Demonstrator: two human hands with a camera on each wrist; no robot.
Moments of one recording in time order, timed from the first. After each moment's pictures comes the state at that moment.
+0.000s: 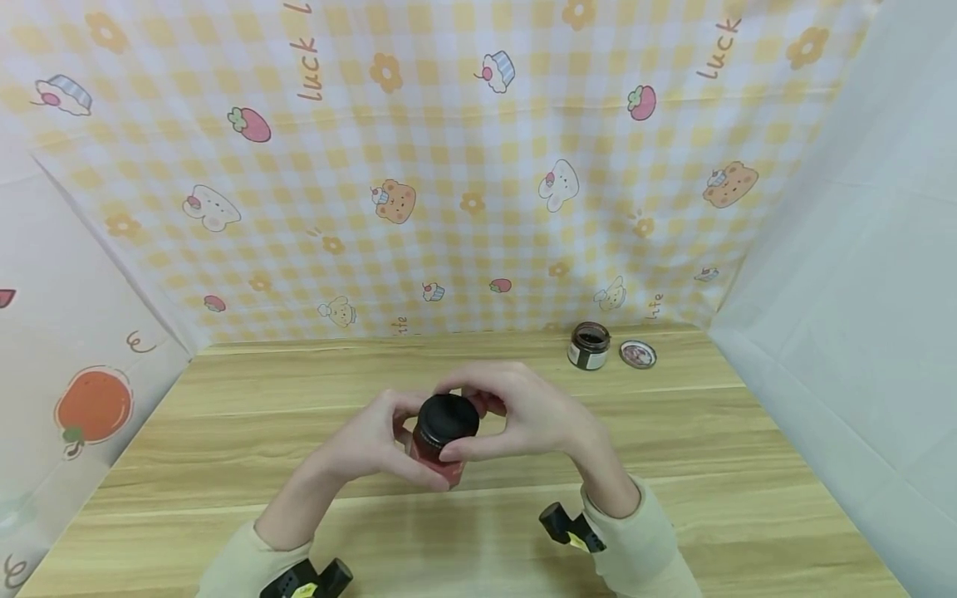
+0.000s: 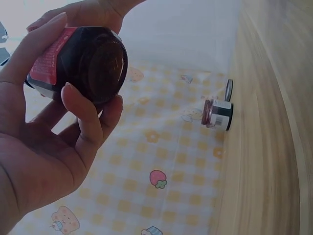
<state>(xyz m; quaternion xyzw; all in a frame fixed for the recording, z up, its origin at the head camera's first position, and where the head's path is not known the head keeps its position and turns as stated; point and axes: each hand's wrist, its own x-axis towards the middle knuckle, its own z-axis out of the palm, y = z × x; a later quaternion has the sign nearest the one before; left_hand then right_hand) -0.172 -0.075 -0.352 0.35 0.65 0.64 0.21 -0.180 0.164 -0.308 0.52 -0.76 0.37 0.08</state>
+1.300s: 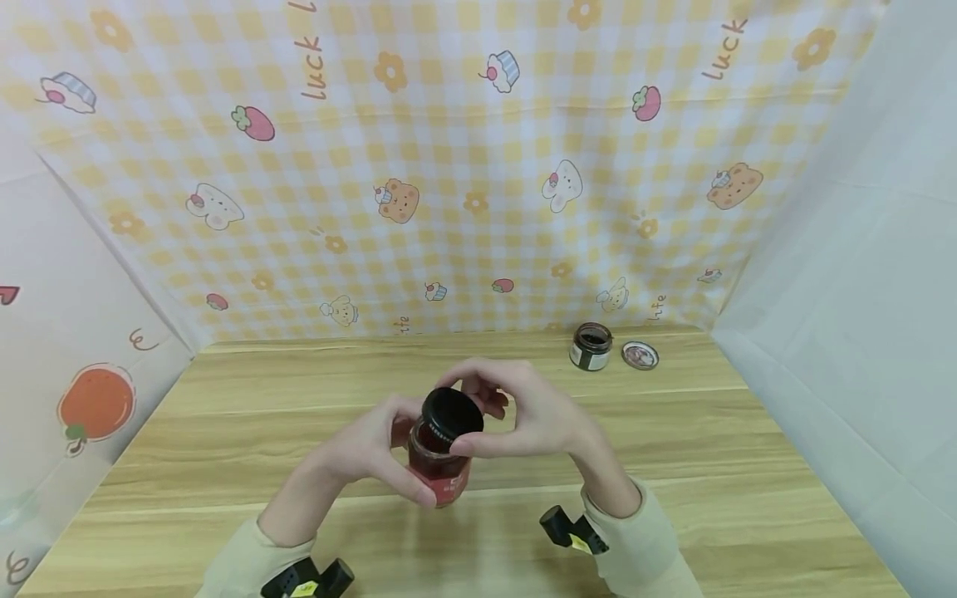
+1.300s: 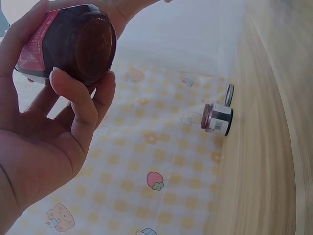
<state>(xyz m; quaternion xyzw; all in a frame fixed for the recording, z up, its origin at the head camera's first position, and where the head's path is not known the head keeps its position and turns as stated) -0.178 -0.078 -0.356 0.44 0.59 0.63 0.22 -0.183 0.165 -0.313 0.55 -0.70 0.45 0.08</state>
